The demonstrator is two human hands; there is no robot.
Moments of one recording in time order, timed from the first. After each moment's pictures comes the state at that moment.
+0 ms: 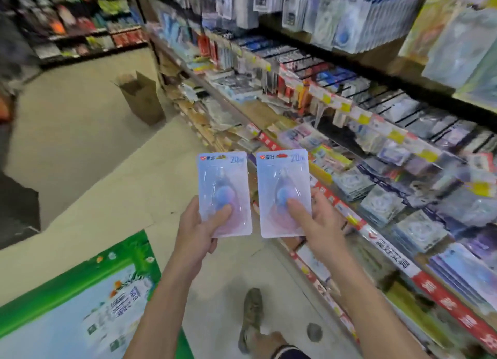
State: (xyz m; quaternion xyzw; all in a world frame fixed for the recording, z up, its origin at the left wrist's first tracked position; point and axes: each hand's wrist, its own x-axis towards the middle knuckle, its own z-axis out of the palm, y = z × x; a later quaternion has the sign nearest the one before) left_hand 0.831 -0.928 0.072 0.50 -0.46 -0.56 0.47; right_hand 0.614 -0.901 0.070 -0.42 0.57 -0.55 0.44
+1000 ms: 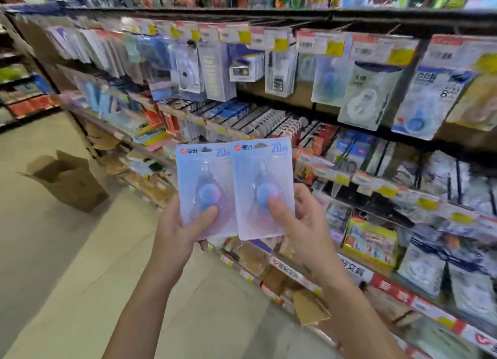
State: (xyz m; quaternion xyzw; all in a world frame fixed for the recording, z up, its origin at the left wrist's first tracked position) left_hand 0.900 -1.399 0.140 0.35 -0.61 -0.56 0.44; right_hand 0.712 -1.303 0.133 -0.38 0.54 -0.68 0.33
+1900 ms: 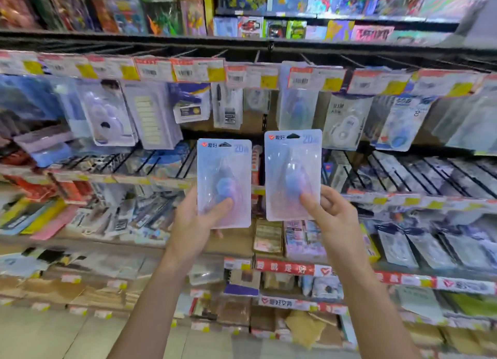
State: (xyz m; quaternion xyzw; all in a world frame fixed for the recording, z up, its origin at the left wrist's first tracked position) left_hand 0.818 -1.634 0.152 0.15 -0.66 -0.69 0.26; right_hand 0.706 -1.432 0.150 -0.19 0.64 -0.74 0.06
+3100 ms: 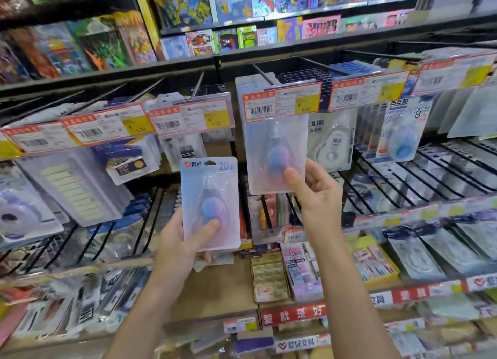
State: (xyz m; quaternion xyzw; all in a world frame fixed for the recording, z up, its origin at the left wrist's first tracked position) left_hand 0.685 -1.696 0.144 0.09 -0.72 -0.66 0.18; right_hand 0.567 -1.504 0.156 -0.19 0.54 -0.81 -0.10
